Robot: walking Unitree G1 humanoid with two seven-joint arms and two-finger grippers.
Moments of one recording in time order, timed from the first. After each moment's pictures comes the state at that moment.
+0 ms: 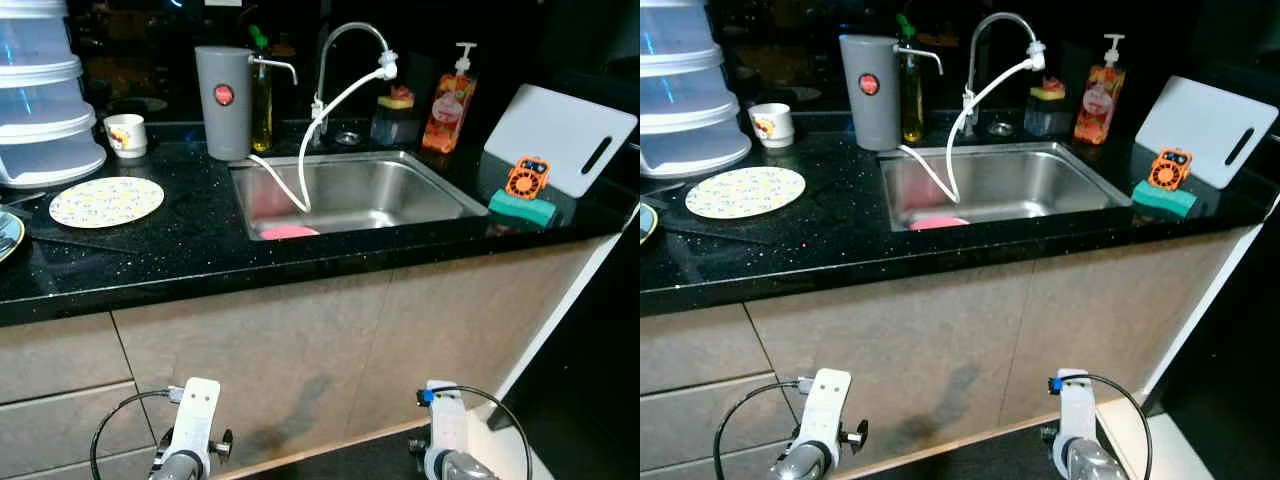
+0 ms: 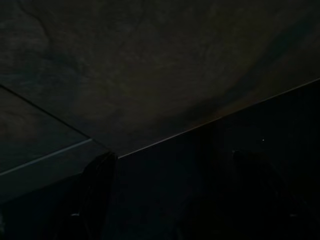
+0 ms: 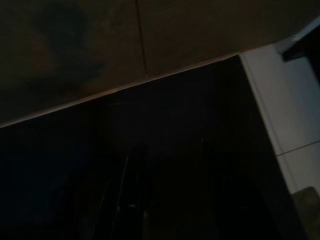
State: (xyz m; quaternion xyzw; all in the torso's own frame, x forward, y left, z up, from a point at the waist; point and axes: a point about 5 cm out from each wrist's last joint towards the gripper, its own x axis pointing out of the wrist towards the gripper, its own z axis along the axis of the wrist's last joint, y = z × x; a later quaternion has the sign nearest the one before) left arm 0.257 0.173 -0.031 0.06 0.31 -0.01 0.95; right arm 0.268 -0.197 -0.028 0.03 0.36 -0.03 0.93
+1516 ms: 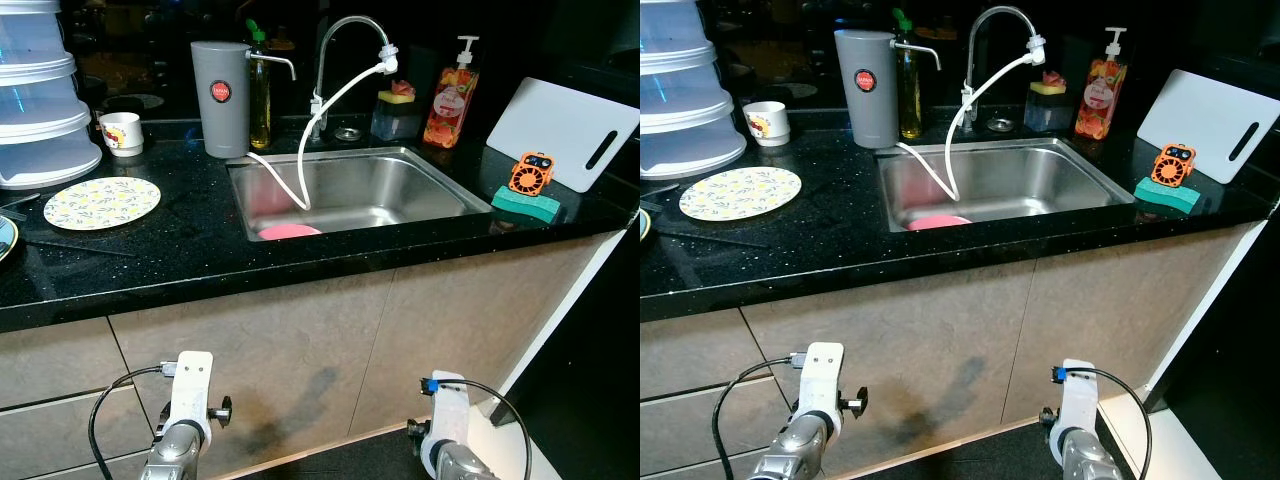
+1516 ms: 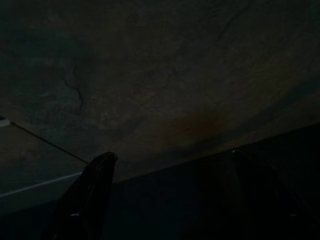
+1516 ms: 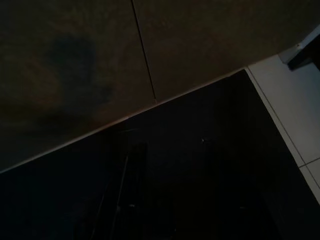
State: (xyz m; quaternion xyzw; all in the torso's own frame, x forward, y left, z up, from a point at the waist) left arm 0.287 0.174 -0.006 0.01 0.27 0.02 0.96; right arm 0.279 -0.192 -0.017 0.07 0.31 -0.06 0.95
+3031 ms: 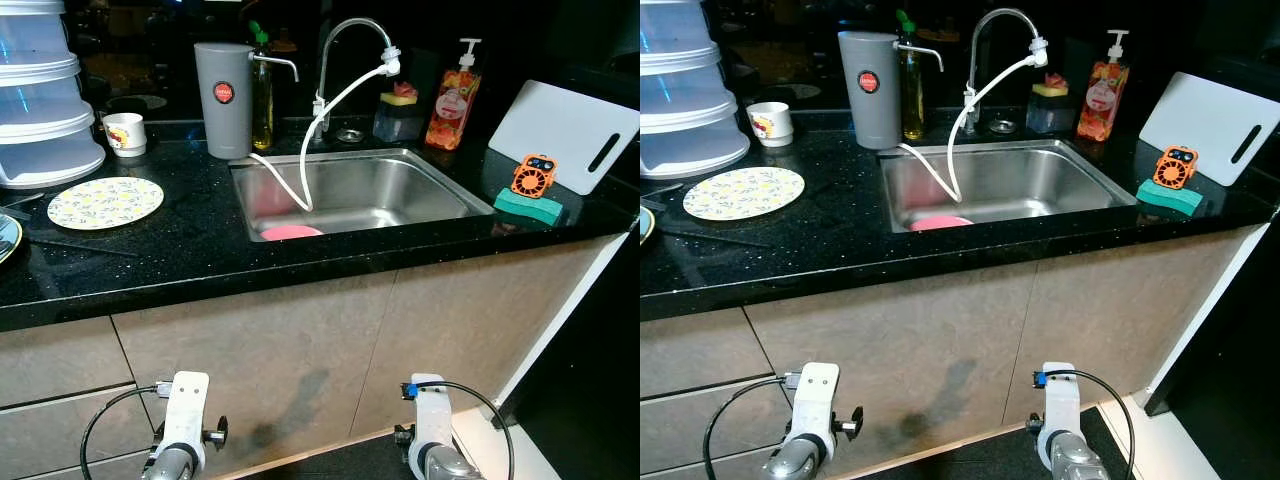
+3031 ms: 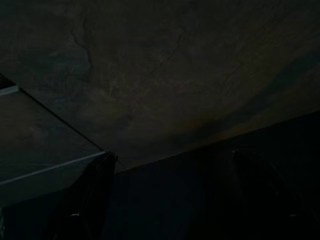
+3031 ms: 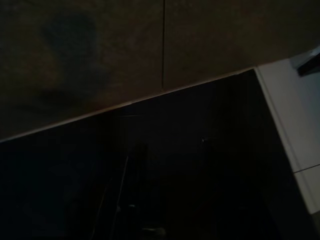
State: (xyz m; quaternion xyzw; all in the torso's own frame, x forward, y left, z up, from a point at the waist) left arm 0.262 0.181 -0.023 0.03 0.28 0.01 0.96; right arm 0.271 -0.174 -0.028 0.03 0.33 -0.02 0.94
